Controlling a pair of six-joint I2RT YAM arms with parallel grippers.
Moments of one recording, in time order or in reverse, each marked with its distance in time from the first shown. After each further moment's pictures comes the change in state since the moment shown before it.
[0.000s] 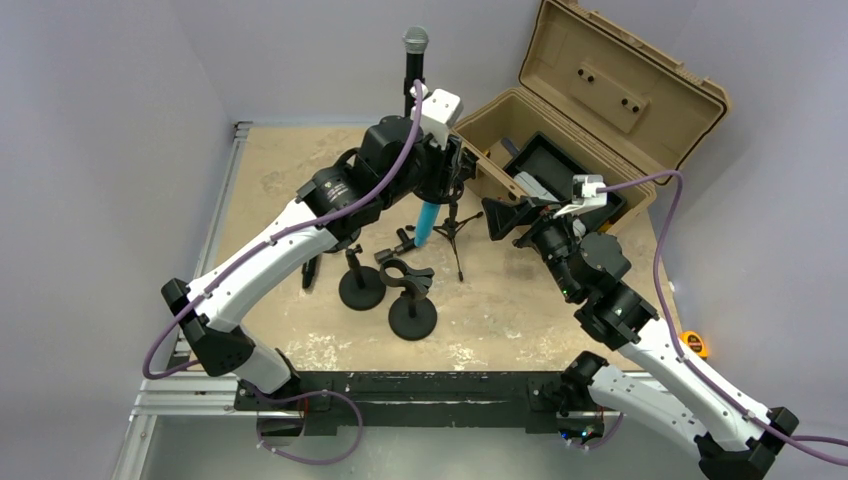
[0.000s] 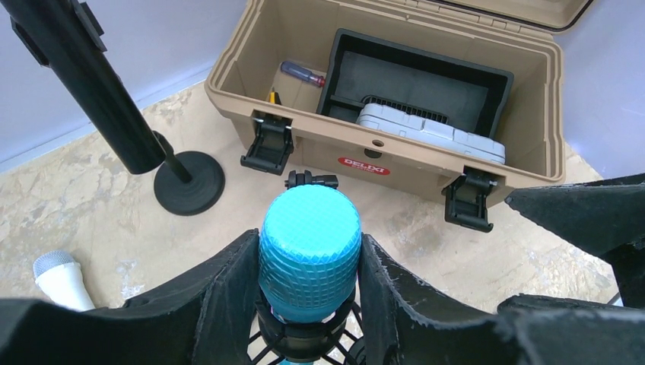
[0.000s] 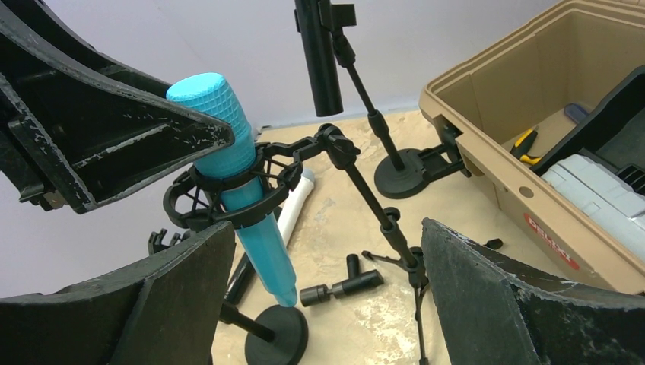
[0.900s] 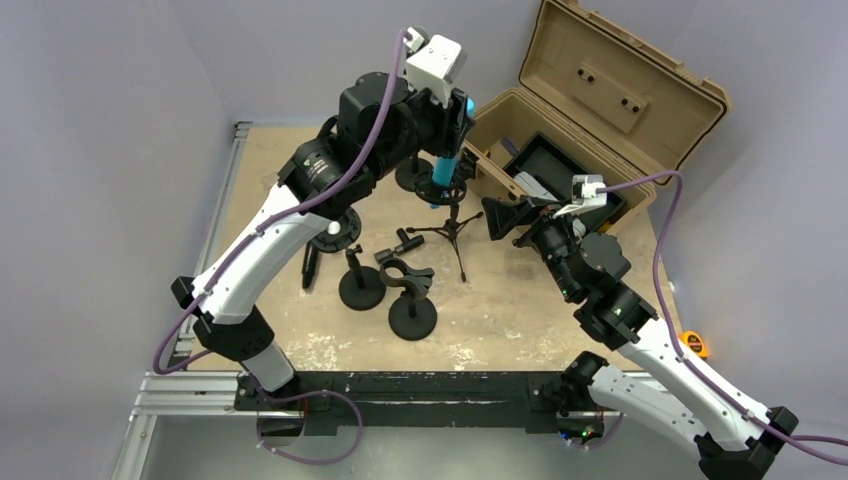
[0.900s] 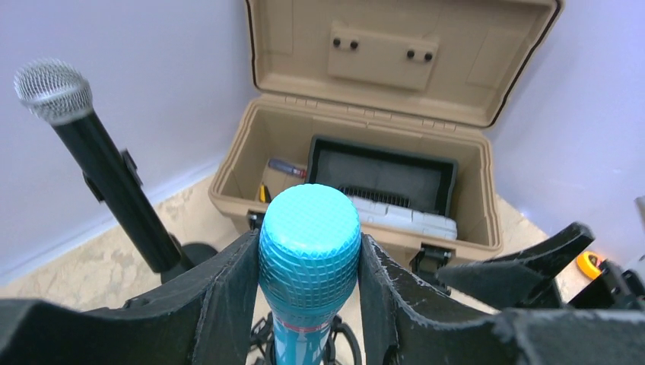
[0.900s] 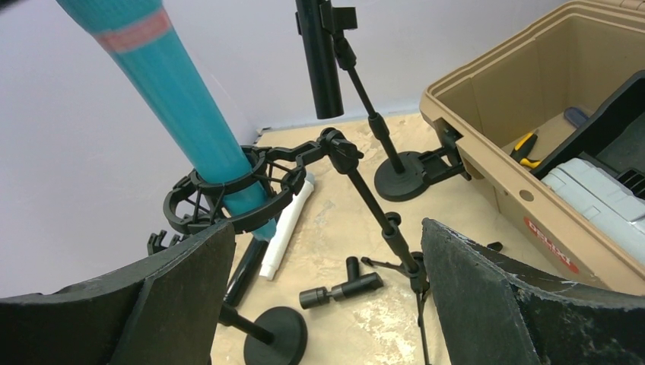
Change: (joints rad) left arm -0.001 0.108 0.369 -0.072 0.043 0.068; right arm 0.000 0.002 -0.004 0.015 -0.001 -0.007
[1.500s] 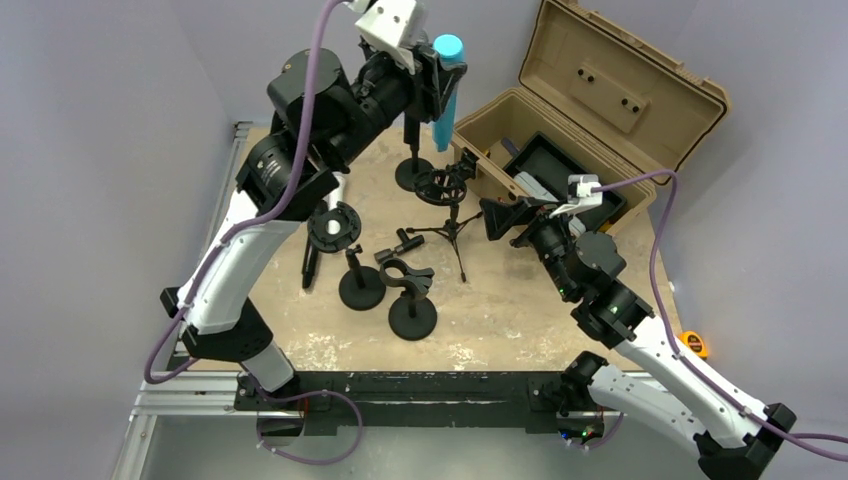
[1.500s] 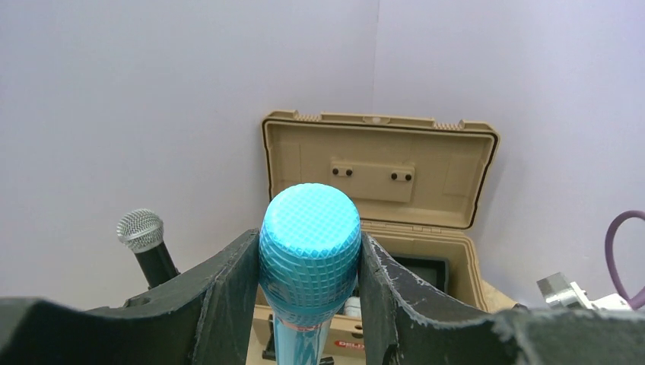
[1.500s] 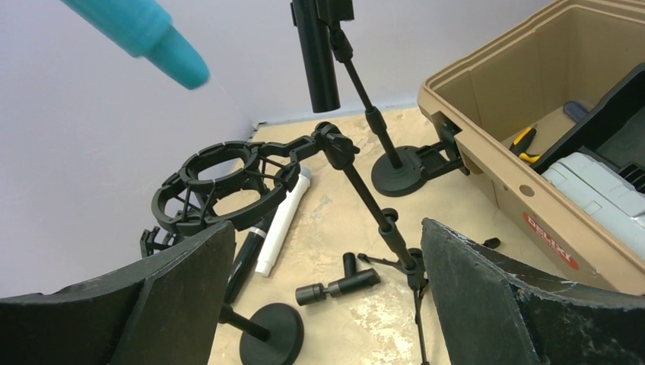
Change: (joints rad) left arm -0.004 0.017 0.238 0.115 0.034 0.129; right arm 0.000 0.012 -0.009 0.007 0.000 0.000
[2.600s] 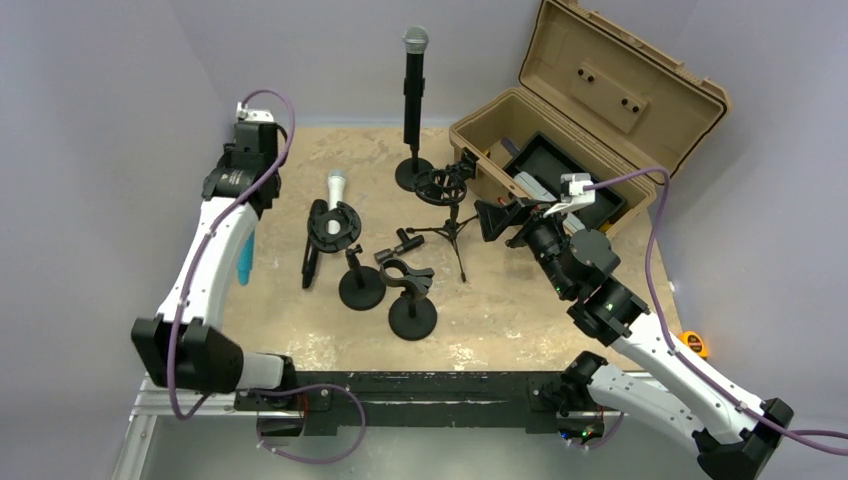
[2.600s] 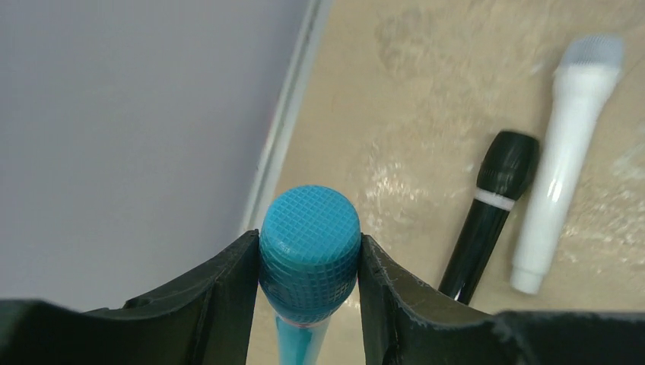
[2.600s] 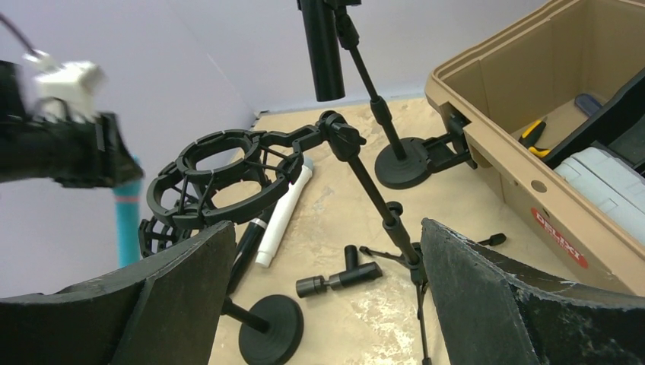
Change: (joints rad) left arm 0.788 -0.337 -0.976 -0.227 -0.408 -0.035; right arm 0.000 0.028 -0.004 0.007 -0.027 -0.002
